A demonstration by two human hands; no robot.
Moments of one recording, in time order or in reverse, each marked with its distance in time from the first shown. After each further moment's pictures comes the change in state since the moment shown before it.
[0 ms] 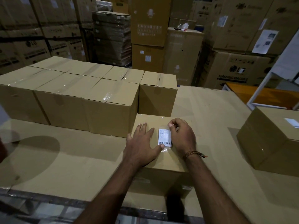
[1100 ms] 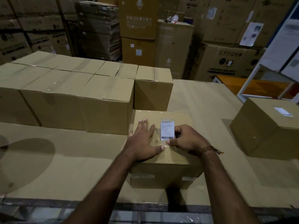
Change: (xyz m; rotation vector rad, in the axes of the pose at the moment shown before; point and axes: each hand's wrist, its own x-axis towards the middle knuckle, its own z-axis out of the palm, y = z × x) left_hand 0.003 -0.019 -0.022 -0.068 -0.276 0.112; right_hand -0.016 -0.023 -0.045 -0.003 -0.635 0.143
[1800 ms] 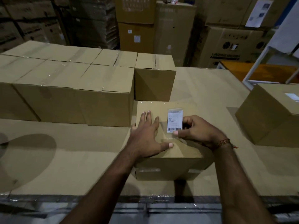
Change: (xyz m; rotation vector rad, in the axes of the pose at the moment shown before) left_hand 0.000 -0.004 0.003 0.036 -0.017 0.030; right_hand 0.008 0.019 -0.008 0.289 -0.112 -0.025
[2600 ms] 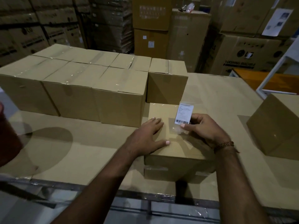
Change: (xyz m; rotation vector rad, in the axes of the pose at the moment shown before) left_hand -0.030 -0.025 -0.022 -0.165 0.107 0.075; right_hand -0.005 -0.032 0.018 0.202 0.150 -0.046
